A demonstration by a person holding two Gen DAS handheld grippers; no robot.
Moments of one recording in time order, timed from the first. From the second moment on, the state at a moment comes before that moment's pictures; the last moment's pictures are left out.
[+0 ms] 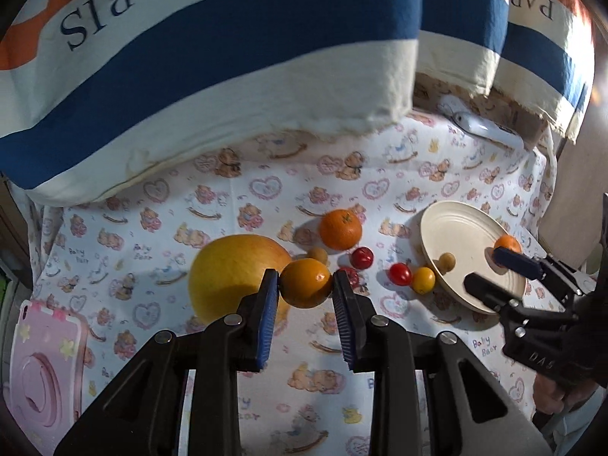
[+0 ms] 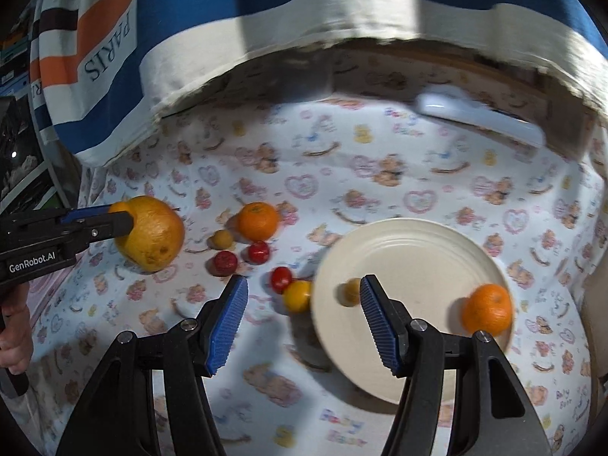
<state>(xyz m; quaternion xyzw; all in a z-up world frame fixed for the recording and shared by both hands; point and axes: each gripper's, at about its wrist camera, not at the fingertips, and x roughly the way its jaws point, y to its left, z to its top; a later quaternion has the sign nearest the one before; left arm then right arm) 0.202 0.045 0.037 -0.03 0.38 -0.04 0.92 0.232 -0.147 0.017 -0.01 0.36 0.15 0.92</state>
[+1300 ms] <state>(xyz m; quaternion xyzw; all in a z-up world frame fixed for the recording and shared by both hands) 0.205 0.117 0.055 -0.11 0.38 0.00 0.92 0.299 -0.049 -0.037 -0.03 0.45 0.15 0.88</state>
